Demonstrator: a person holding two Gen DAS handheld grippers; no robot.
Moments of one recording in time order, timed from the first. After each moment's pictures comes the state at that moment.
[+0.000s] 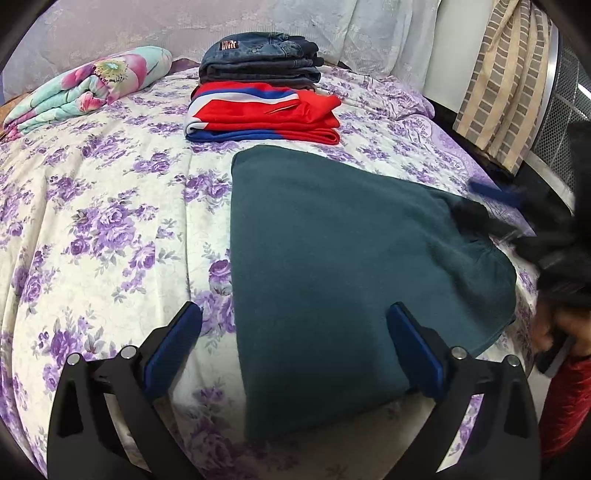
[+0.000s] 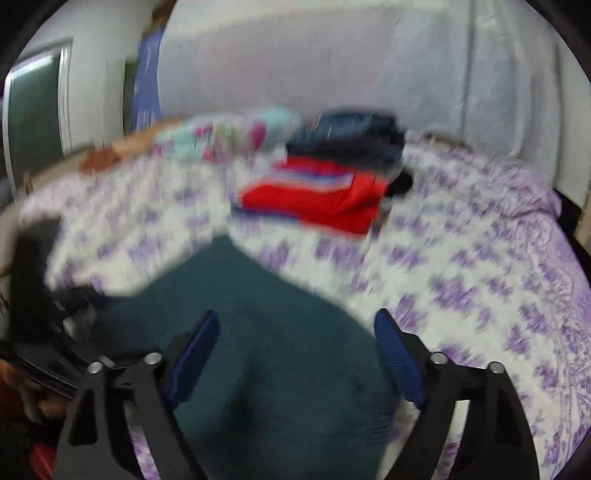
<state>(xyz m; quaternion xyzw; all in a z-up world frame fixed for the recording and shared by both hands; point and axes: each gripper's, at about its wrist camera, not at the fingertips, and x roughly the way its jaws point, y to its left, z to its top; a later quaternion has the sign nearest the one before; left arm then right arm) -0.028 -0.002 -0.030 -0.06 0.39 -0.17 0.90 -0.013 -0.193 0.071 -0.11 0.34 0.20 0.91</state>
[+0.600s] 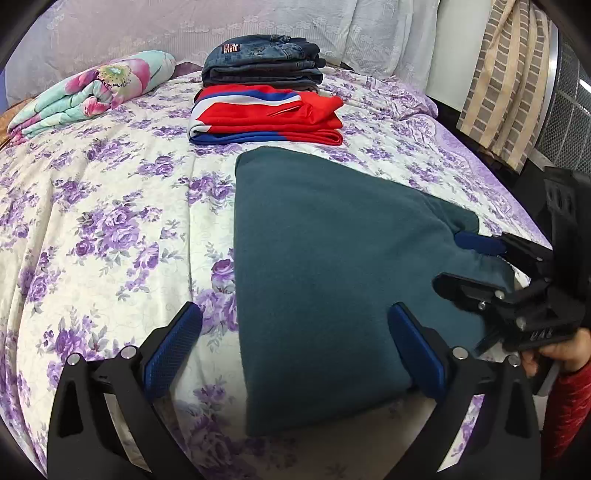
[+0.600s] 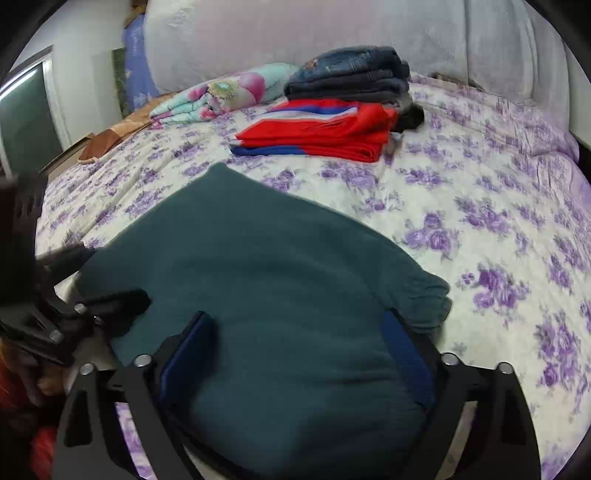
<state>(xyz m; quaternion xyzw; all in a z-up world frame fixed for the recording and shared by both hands) -0.029 -0.004 -0.029 -0.05 0.39 -0.16 0.91 -0.016 -0.211 0.031 -0.07 0.39 0.22 0.89</state>
